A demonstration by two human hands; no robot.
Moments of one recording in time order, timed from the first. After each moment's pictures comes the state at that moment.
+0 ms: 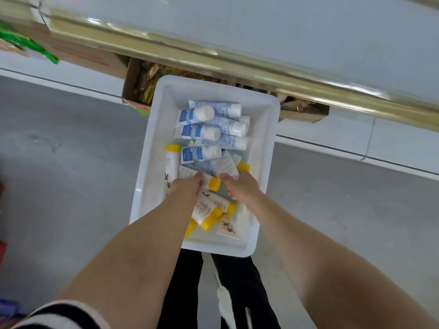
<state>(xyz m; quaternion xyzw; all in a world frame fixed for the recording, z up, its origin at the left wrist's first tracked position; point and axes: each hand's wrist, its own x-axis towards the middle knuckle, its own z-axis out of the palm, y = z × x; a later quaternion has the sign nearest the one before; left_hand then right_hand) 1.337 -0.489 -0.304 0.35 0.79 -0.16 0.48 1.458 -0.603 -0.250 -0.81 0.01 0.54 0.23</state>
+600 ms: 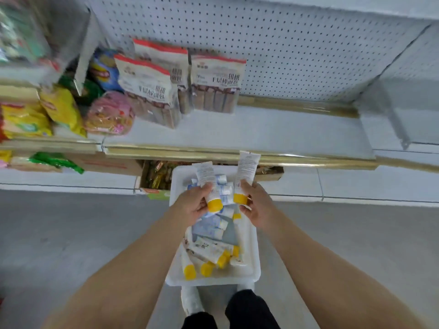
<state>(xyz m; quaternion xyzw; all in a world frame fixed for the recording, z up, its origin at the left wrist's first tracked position) 1.361 -0.441 -0.008 0.38 0.48 -0.07 0.79 1.459 -0.596 -0.014 -0.62 0.18 0.43 0.64</state>
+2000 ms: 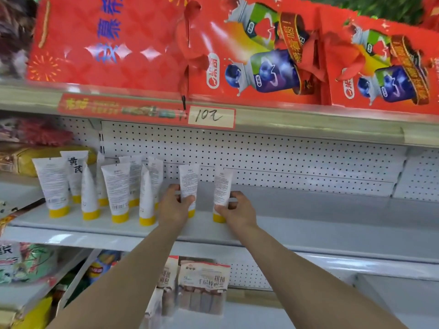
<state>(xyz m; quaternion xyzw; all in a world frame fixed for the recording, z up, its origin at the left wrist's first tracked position) 1.608 -0.264 0.328 0.73 0.31 0.40 0.47 1.695 -0.408 0.334 -0.79 -0.26 0.05 0.55</state>
